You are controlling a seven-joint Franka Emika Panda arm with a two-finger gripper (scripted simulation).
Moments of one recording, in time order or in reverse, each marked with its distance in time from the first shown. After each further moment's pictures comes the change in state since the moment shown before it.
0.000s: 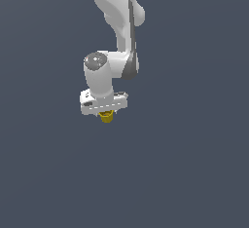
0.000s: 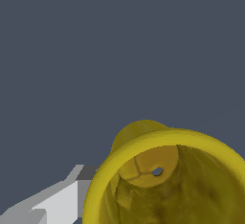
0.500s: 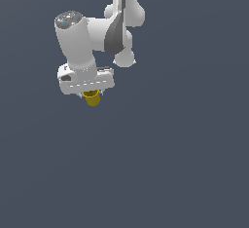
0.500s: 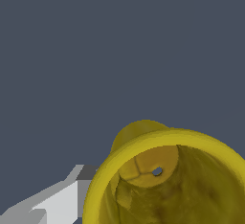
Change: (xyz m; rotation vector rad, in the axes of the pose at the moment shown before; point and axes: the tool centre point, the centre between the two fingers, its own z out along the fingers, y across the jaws) arm -0.041 0.047 -0.099 0.001 0.002 0.001
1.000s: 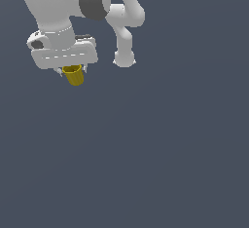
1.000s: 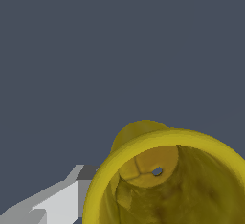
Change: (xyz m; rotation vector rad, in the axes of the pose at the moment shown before) arm -0.038 0.047 -0.097 0.000 0.001 0.001
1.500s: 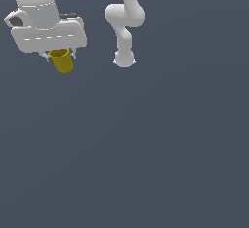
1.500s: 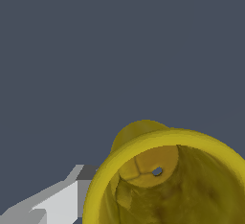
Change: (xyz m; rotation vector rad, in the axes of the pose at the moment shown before) arm -0.019 0.027 -0.053 -0.001 -0.001 0.000
